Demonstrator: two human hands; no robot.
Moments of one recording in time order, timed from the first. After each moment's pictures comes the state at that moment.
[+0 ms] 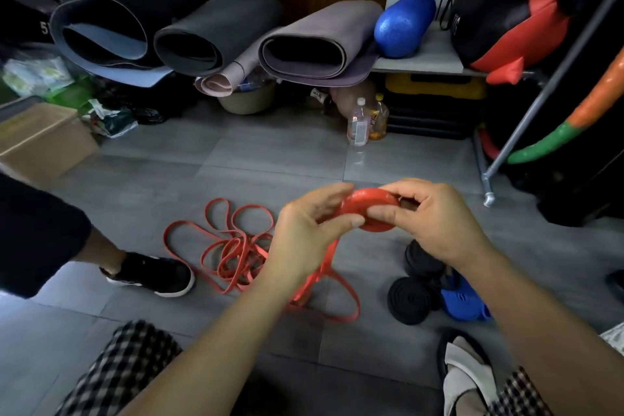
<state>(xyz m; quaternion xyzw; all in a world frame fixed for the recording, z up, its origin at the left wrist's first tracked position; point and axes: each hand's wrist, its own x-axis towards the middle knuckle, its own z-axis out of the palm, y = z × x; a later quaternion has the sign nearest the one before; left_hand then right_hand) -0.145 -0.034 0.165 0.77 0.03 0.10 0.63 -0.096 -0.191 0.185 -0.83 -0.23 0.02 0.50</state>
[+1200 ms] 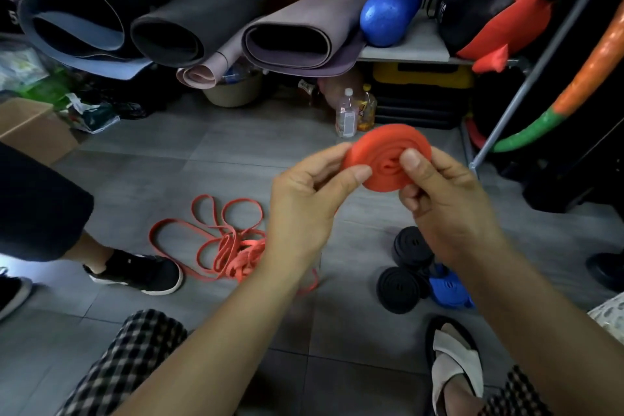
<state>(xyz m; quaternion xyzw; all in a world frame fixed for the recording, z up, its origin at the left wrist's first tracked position) -0.137 -0.065 0.196 0.65 -0.02 0.18 0.74 -0.101 -0.197 0.192 -0.55 -0.10 0.06 0.82</state>
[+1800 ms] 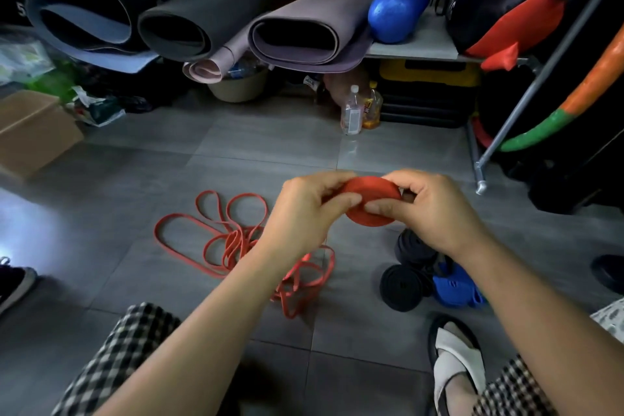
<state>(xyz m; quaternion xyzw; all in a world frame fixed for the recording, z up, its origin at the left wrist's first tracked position) -0.134 -0.036 0.176 0.85 -0.05 0.11 0.51 -0.094 -0.200 0.177 -0.85 -0.23 0.03 0.47</state>
